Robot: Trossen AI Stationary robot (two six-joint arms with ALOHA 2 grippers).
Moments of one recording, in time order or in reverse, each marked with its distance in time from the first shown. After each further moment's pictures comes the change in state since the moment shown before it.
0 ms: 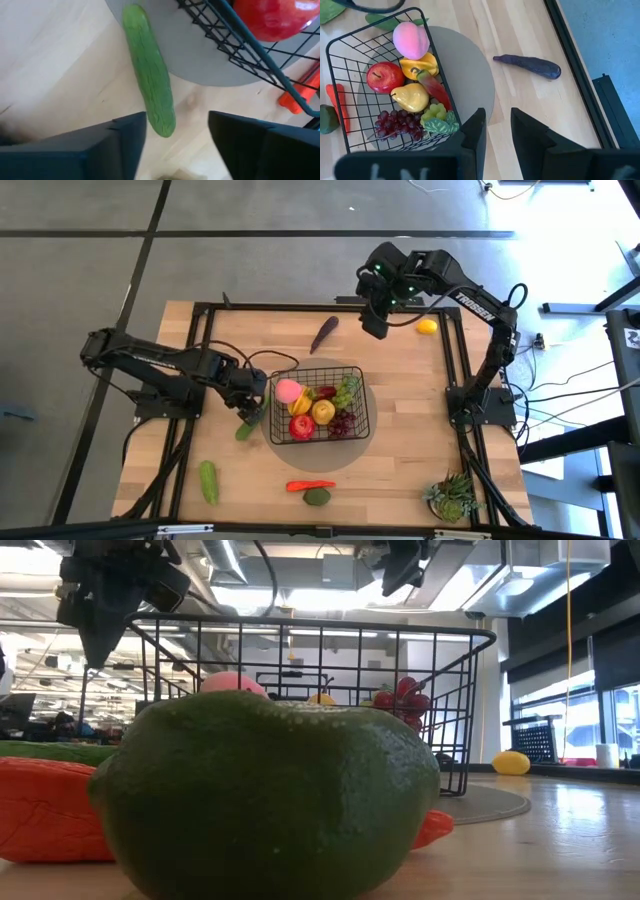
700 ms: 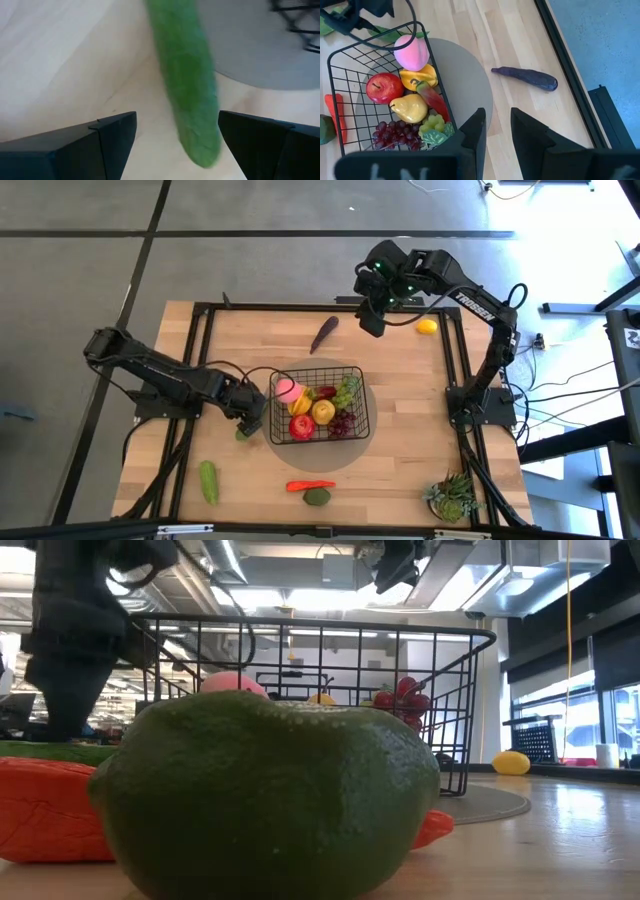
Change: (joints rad) left arm -0.107 0.031 -0.272 0.235 -0.098 -0.068; right arm 0.000 0.000 0.000 0.055 0.000 0.000
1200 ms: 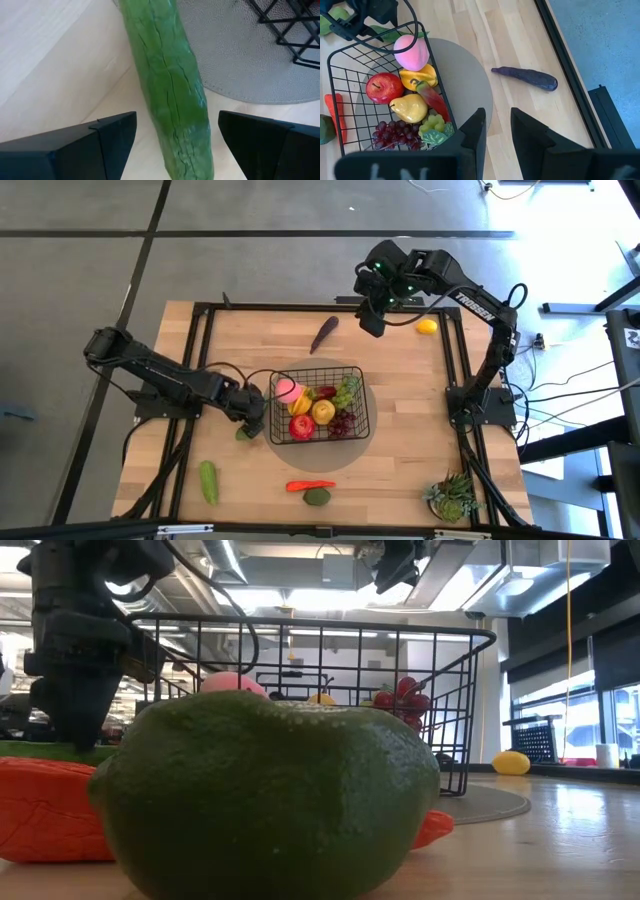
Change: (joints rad) left arm 0.000 0.000 -0.102 0.214 -0.001 -0.005; right arm 0.000 0.000 0.000 0.000 0.000 -0.001
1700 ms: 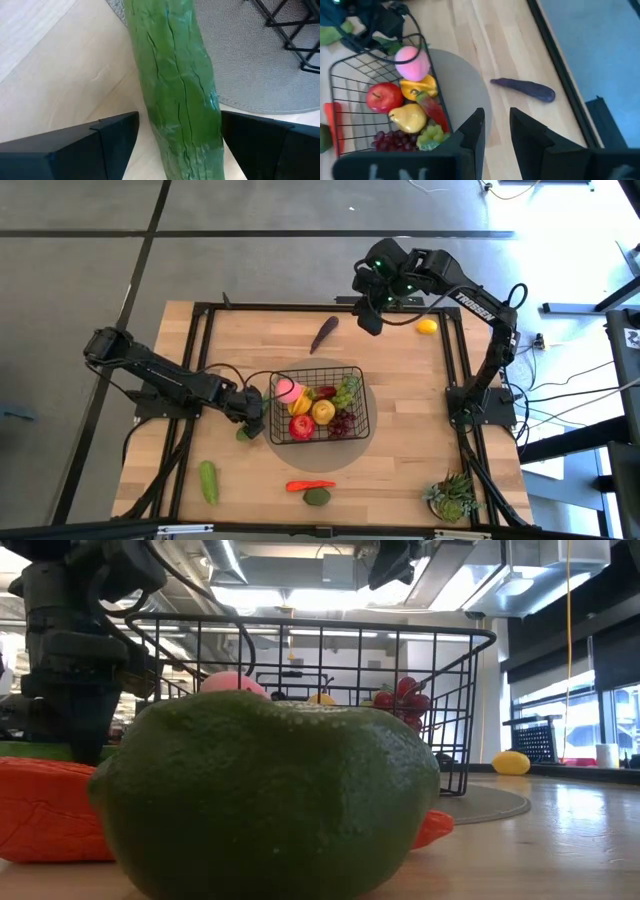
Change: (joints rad) left arm 0.000 -0.001 -0.101 0.168 -0.002 -0.009; right arm 0.004 0.000 0.000 0.051 -0.011 -0.005
